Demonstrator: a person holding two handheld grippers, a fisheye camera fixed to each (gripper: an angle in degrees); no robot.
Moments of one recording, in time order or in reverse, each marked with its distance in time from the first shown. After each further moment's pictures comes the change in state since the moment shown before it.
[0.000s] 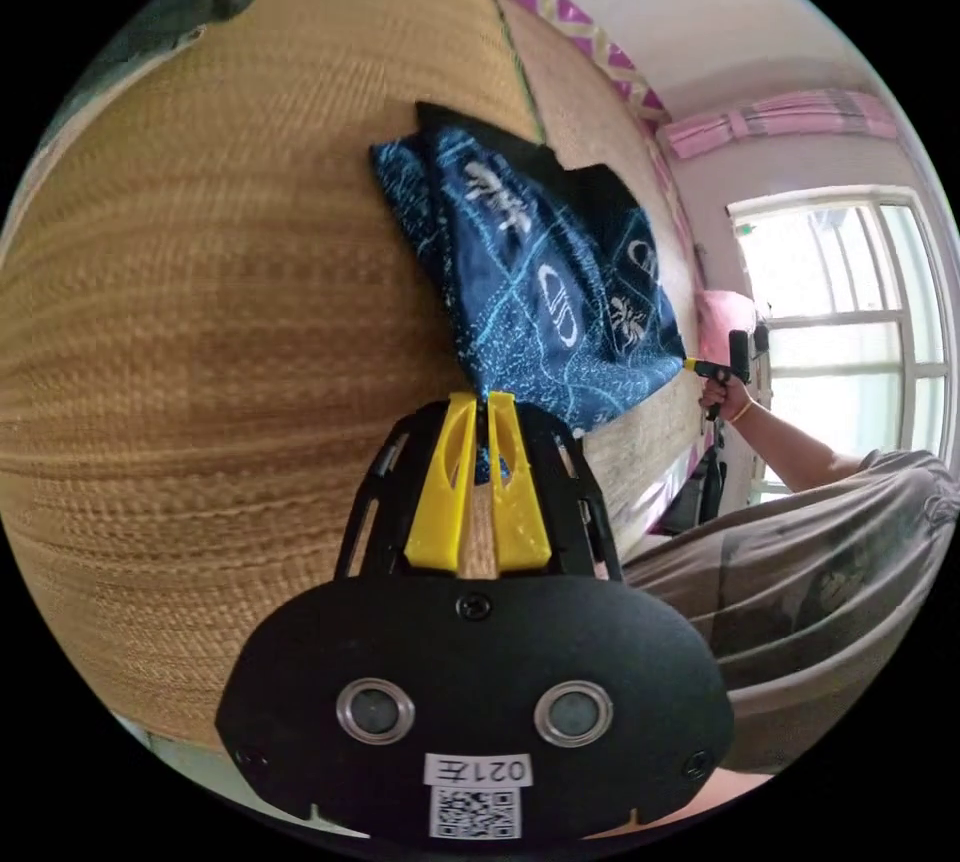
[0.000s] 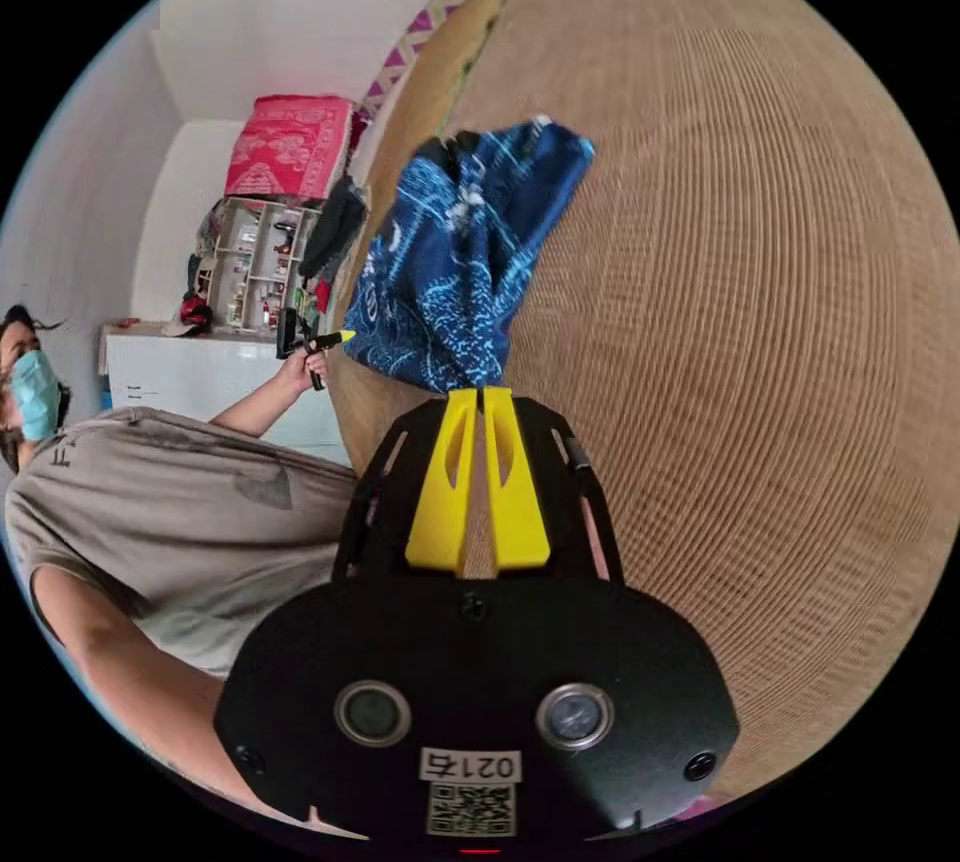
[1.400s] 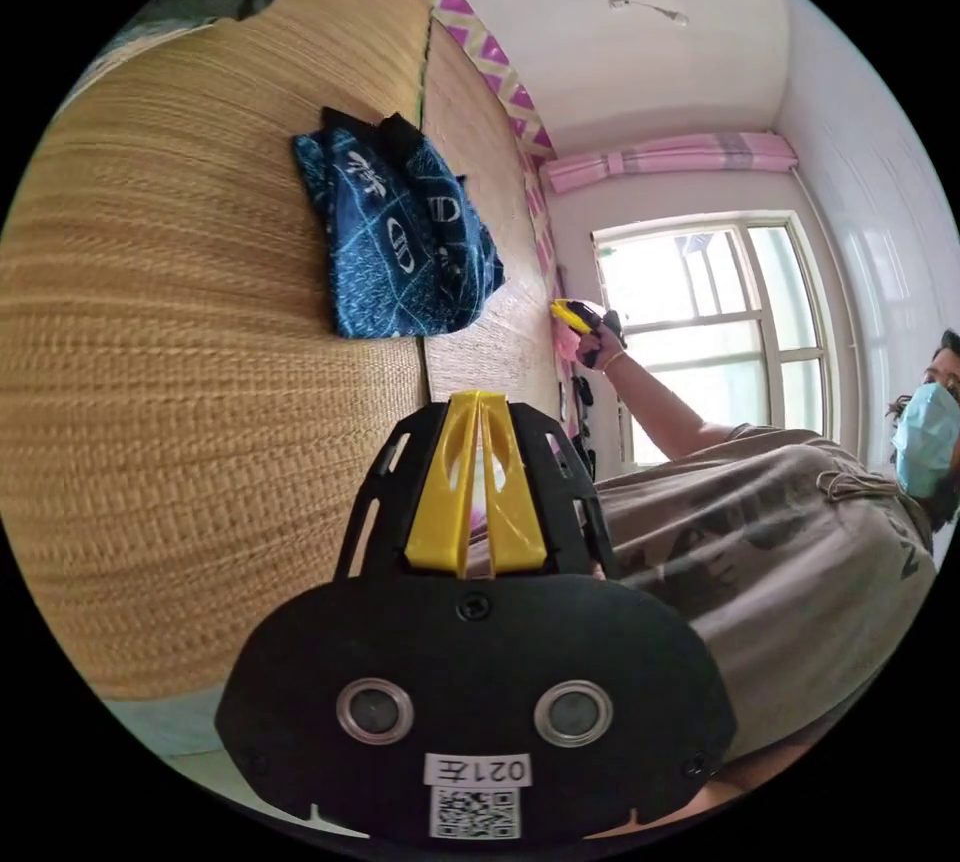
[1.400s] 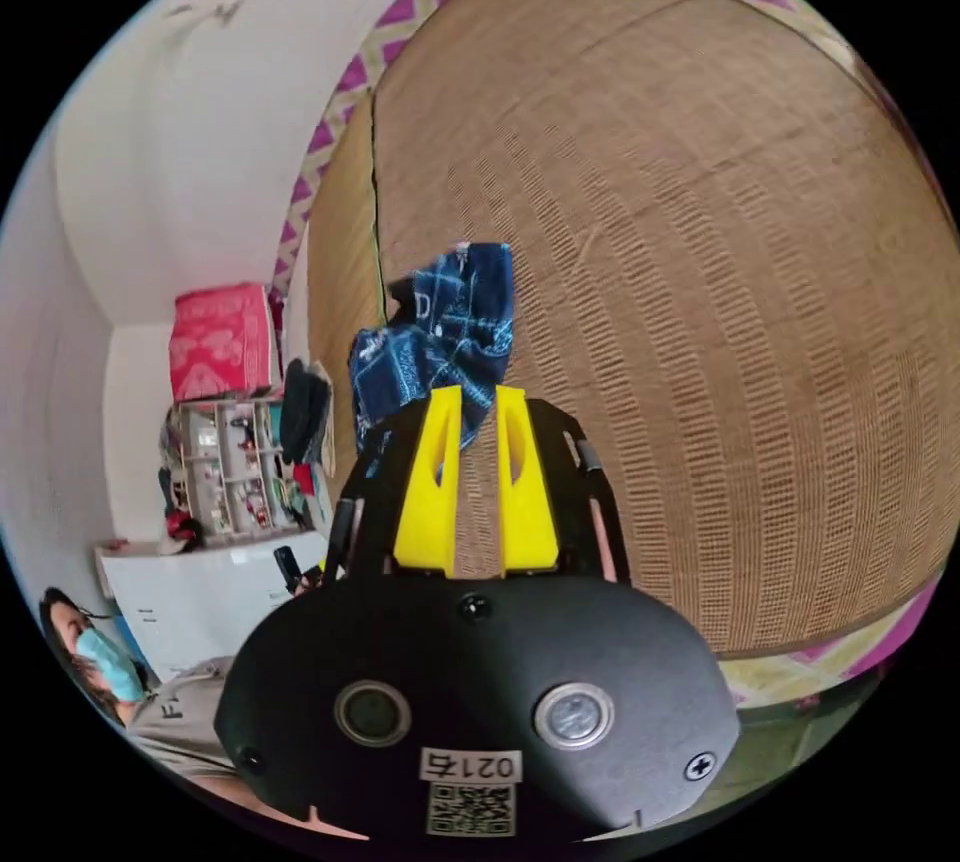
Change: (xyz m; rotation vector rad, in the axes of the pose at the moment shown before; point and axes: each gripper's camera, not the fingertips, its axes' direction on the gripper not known) left arm 0.024 0.109 -0.198 0.115 0.383 0.074; right arm -0.154 0.053 -0.143 0.479 0.088 0.408
